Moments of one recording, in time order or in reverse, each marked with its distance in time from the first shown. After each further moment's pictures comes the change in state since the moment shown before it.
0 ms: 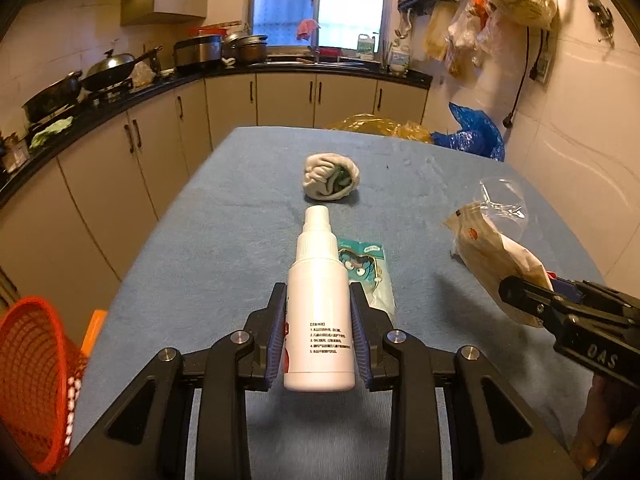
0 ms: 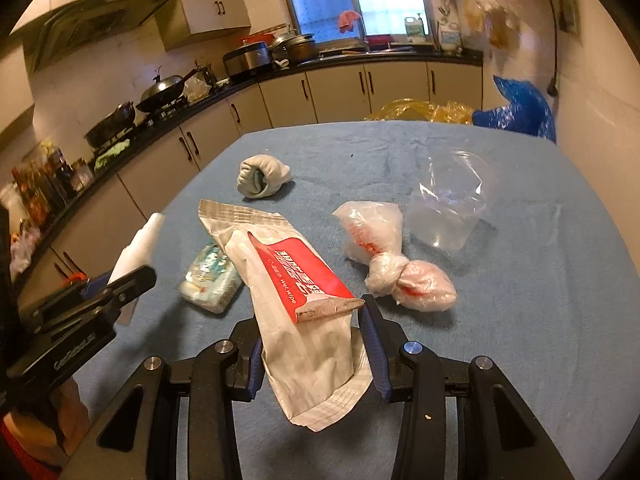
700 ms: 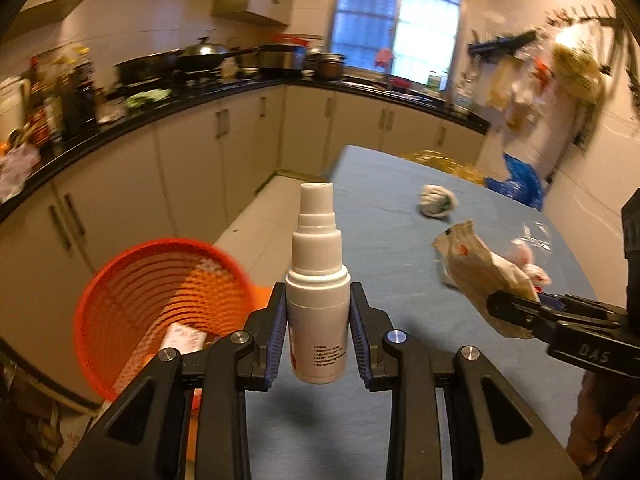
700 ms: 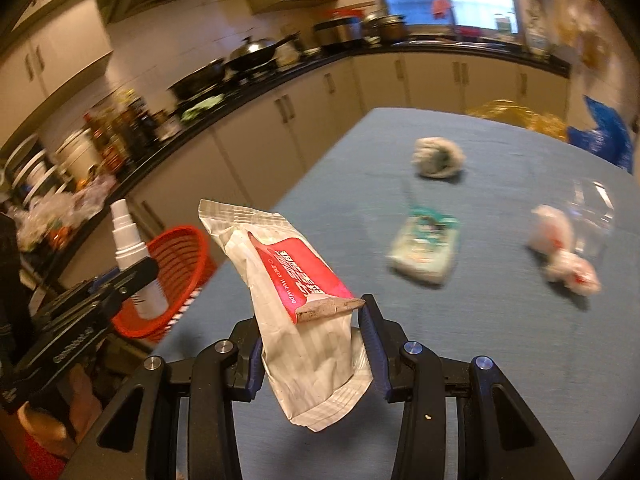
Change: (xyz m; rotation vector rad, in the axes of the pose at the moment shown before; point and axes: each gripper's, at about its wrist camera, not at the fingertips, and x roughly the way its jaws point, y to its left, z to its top) left arm -0.124 0.135 -0.048 -0.198 -0.073 0.140; right arm -0.013 0.162 -0.015 -0.169 0.110 0.232
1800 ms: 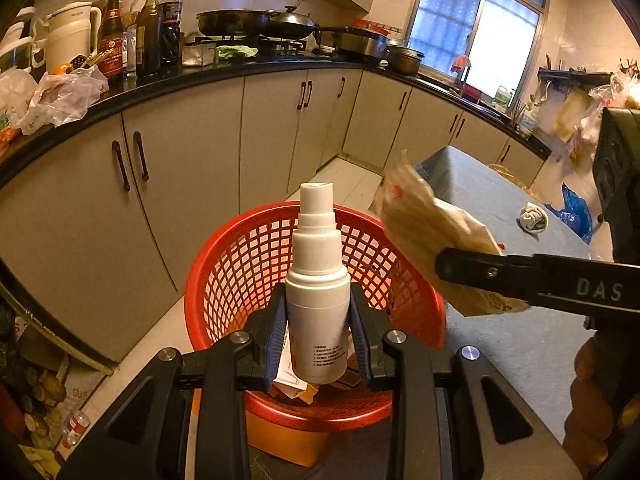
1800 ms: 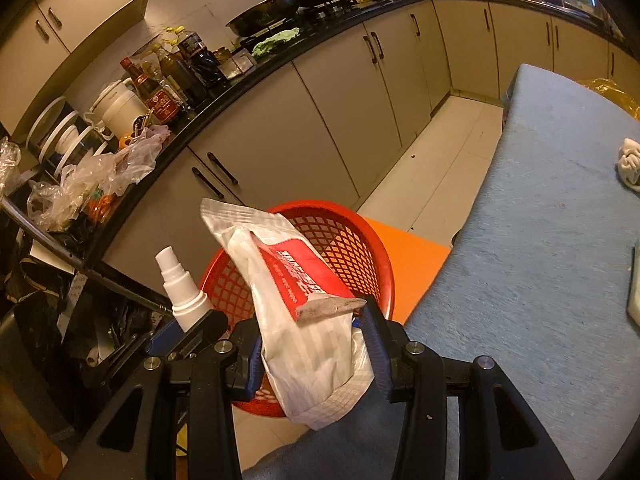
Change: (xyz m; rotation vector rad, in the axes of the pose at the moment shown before) left arm 0.003 0.139 -0.022 -0.178 0.051 0.117; right arm 0.137 0.151 0.042 -0.028 0.211 0.209
